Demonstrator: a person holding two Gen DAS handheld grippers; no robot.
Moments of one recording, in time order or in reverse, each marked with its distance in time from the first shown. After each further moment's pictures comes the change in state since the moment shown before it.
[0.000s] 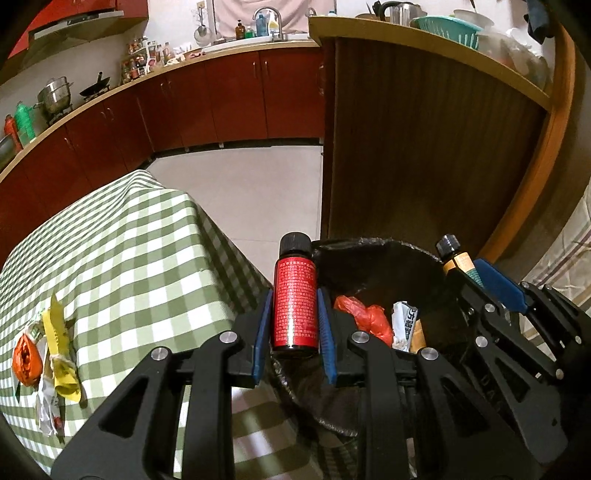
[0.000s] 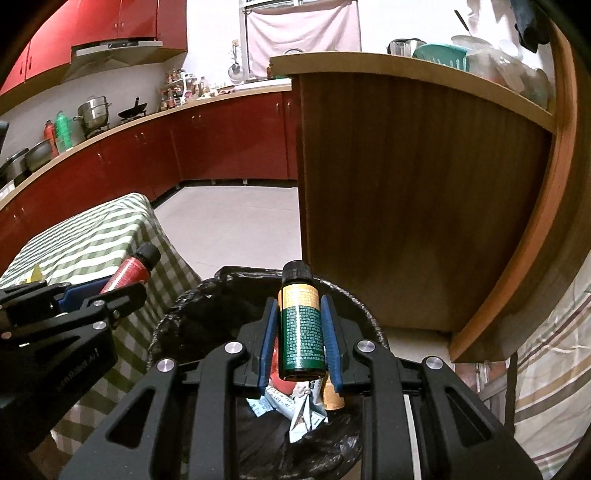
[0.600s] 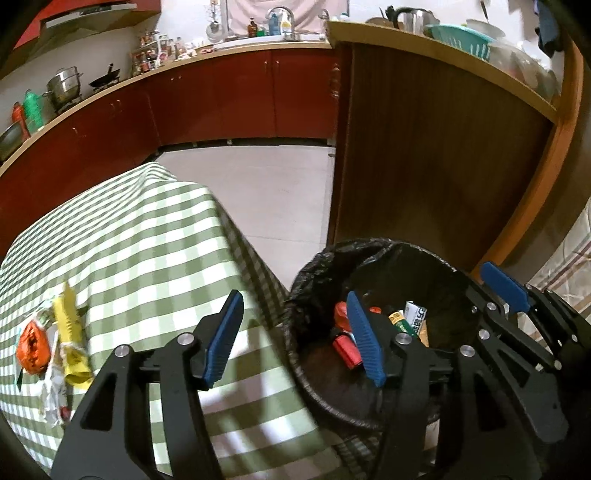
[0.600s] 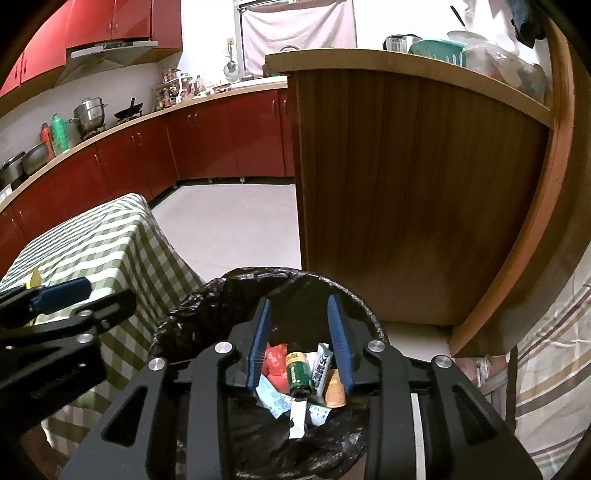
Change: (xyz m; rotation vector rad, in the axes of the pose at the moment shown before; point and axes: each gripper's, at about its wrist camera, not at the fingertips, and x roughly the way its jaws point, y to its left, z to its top) left arm -0.023 0.022 -0.010 -0.050 -0.011 0.010; right arm -0.005 0.000 0.001 0.008 0.012 -0.003
